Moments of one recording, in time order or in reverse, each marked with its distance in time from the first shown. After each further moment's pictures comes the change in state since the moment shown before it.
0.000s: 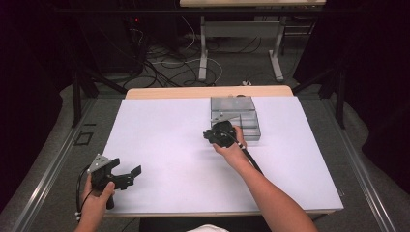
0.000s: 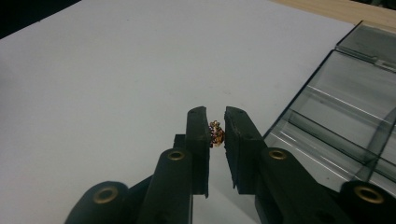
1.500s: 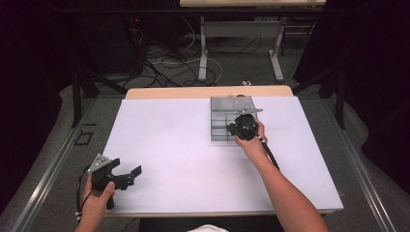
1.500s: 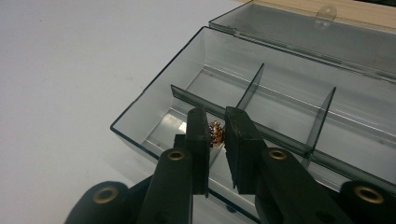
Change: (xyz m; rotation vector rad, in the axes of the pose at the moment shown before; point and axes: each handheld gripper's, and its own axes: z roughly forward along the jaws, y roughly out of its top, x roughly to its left) left arm 0.000 0.000 0.001 0.004 0.000 0.004; right arm -0.065 -0.012 -0.024 0.008 -0.151 0.095
